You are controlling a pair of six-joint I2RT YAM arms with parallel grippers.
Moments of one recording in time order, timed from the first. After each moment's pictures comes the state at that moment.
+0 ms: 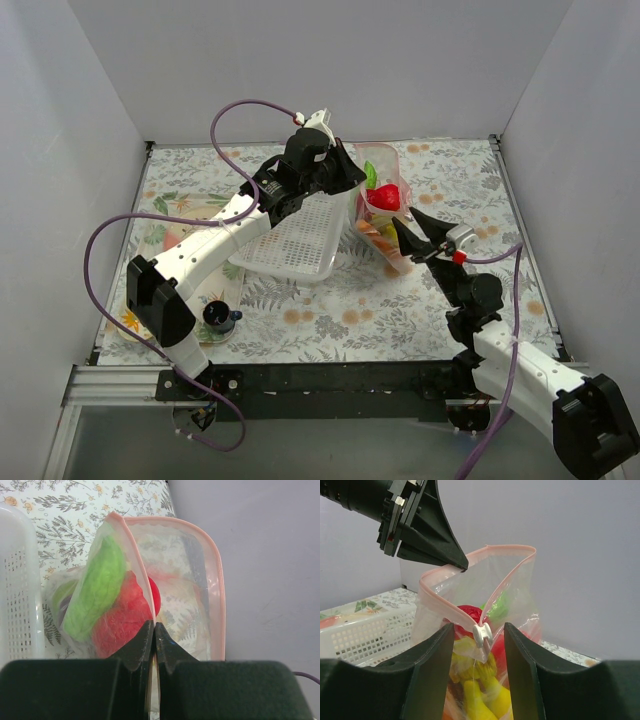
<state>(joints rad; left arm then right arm) -0.75 1.68 1.68 -0.35 -0.01 -0.80 0.50 0.81 0.22 1.08 -0.12 -0.03</state>
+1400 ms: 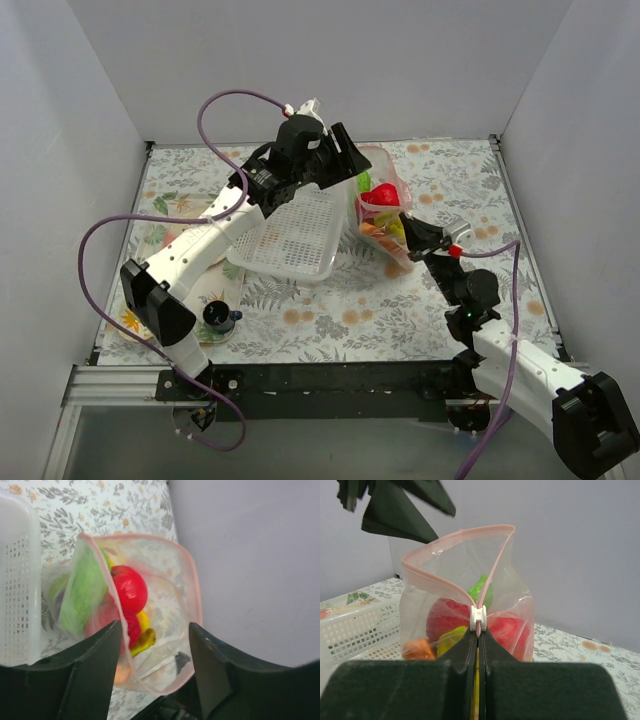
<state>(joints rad) -0.73 1.68 1.78 -0.49 -0.01 -0.86 0.50 0.83 0.21 1.03 -0.07 -0.02</state>
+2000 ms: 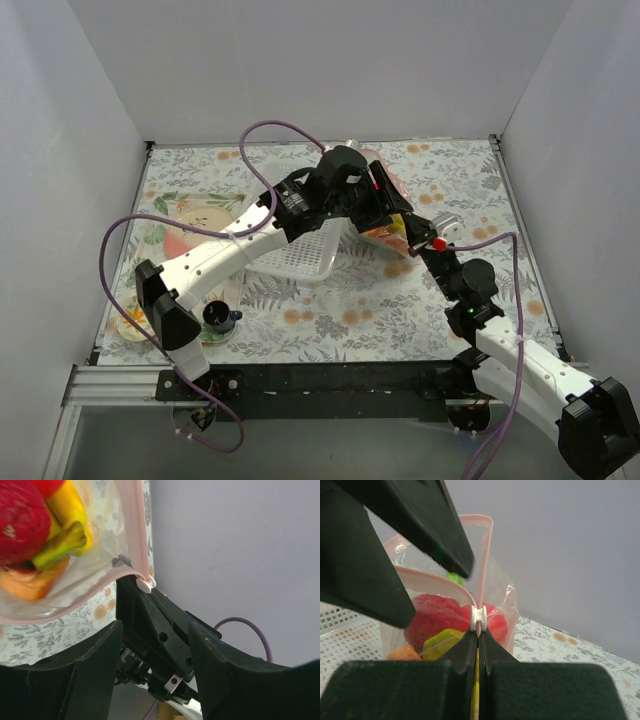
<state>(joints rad) -0.92 1.68 1.80 -0.61 0.04 -1.18 0.54 0.80 0.31 0.81 -0.01 -0.18</state>
